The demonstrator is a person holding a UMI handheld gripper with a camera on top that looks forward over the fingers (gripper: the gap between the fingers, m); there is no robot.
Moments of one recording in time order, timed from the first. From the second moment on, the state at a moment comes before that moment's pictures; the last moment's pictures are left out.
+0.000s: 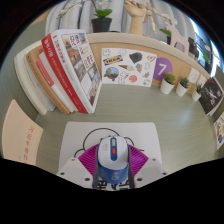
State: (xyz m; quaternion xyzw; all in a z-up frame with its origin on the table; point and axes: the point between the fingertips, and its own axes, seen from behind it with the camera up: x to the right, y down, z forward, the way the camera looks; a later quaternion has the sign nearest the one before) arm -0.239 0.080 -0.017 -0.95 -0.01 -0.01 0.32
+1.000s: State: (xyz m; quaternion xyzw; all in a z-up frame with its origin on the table) arm -0.066 -0.148 0.244 -0.88 0.04 -0.01 0.47
